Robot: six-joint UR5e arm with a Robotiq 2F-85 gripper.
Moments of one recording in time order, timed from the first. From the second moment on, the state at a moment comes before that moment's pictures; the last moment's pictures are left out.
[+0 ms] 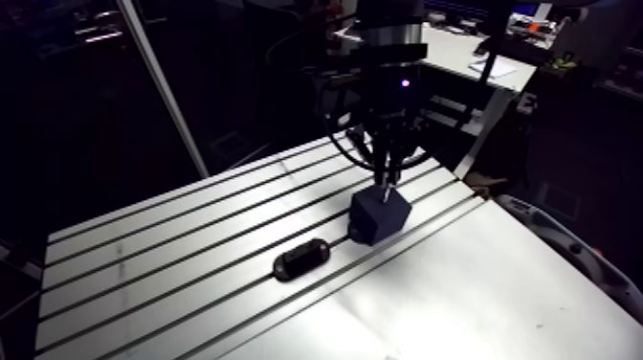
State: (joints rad) arm -0.53 -1.21 1.69 -1.67 -1.68 -1.89
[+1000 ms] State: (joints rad) arm -0.53 -1.21 1.69 -1.67 -1.68 -1.89
